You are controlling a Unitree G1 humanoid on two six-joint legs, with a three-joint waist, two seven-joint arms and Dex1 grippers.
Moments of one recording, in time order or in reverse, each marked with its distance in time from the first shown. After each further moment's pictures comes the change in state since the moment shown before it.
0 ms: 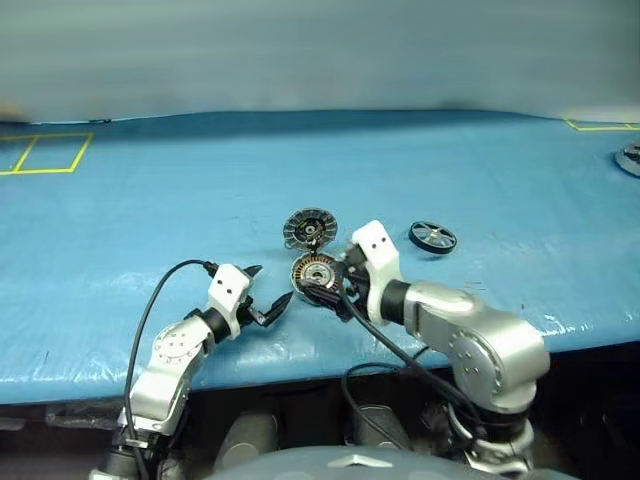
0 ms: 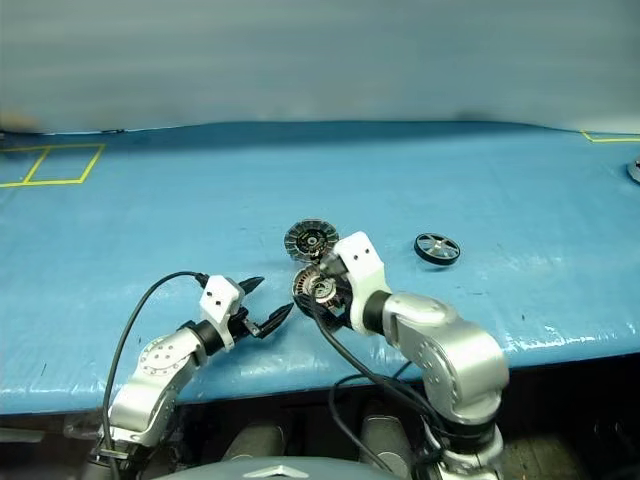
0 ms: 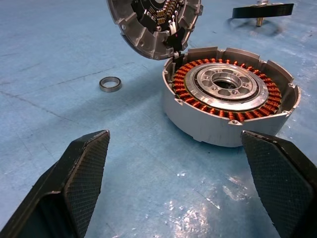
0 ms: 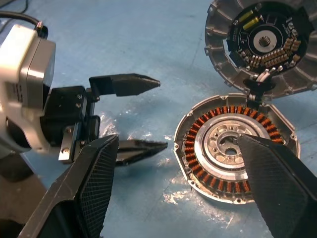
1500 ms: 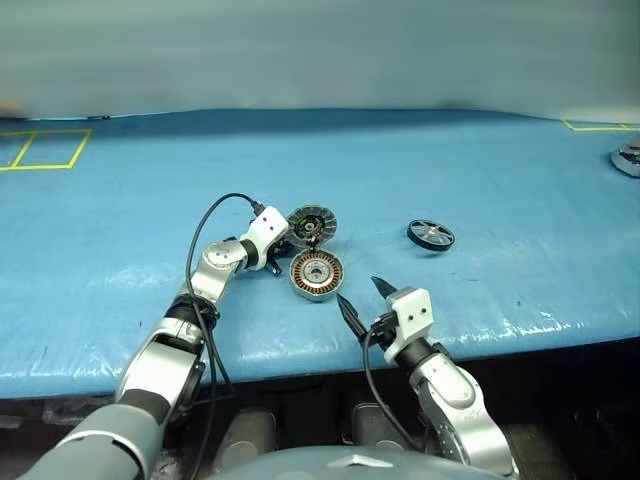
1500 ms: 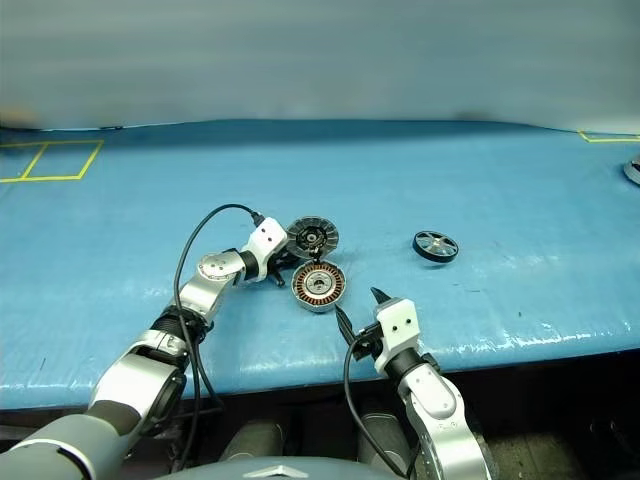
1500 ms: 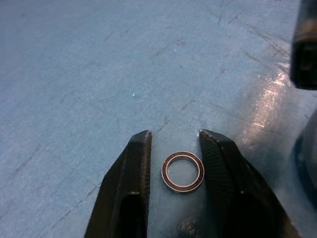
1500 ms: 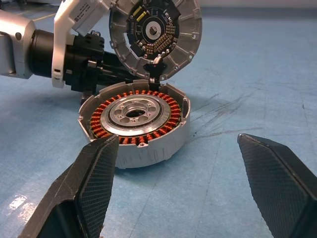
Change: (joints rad) left arm -0.715 -0.095 -0.080 0.996 0.244 -0.294 -0.098; right arm 0.514 -0.035 0.136 0.403 -0.166 -1.335 -0.195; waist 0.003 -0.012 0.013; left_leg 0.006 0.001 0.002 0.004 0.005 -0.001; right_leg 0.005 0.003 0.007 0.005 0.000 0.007
